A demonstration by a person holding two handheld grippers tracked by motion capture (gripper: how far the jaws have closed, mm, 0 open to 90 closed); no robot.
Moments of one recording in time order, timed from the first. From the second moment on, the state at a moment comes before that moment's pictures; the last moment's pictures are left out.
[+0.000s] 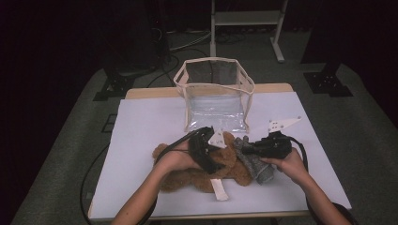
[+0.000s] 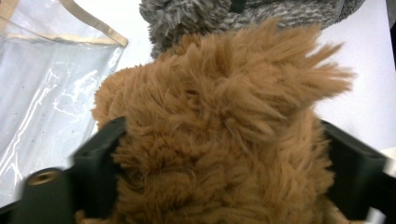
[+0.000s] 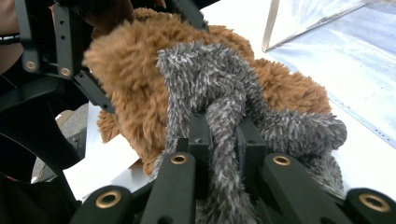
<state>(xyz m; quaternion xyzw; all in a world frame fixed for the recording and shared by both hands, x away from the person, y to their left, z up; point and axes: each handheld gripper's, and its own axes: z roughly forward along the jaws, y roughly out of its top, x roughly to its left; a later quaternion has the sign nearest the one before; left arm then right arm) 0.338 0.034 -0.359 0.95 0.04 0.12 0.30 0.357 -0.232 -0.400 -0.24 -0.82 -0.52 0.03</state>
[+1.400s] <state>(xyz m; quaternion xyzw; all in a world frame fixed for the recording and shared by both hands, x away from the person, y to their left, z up) 0.332 0.010 -0.328 0.92 0.00 0.05 0.38 0.319 -0.319 -0.406 -0.30 -0.82 -0.48 -0.03</state>
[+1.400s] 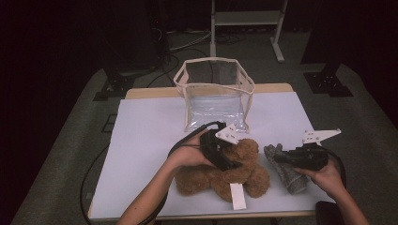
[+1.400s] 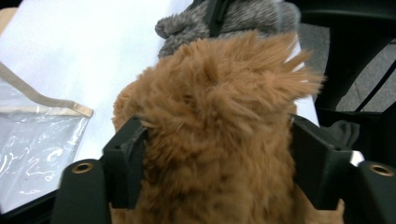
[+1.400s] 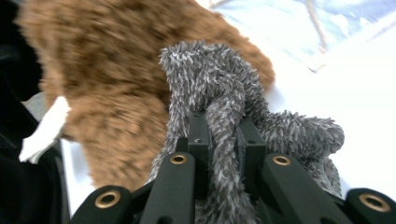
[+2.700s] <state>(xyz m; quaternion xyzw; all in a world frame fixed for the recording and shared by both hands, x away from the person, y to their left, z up) 0.308 0.154 -0.333 0.87 0.15 0.11 0.46 0.340 -0.315 -0.358 -0.28 -0.86 -0.44 -0.01</state>
